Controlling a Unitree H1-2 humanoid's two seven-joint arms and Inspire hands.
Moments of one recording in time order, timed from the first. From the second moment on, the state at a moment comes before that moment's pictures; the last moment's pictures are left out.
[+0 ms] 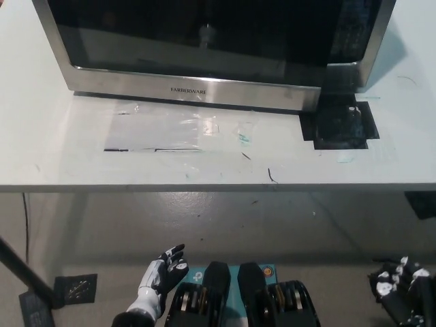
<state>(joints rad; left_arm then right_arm) -0.32 -0.03 0.07 0.83 -0.05 -0.07 -0.02 0.12 -0.05 -0.09 -0.03 0.02 -0.09 -0.06</state>
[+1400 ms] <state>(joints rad) -0.33 -0.03 0.06 0.84 -0.06 -0.09 -0.02 -0.70 -0.35 -0.06 0.26 0.02 0.24 0.02</state>
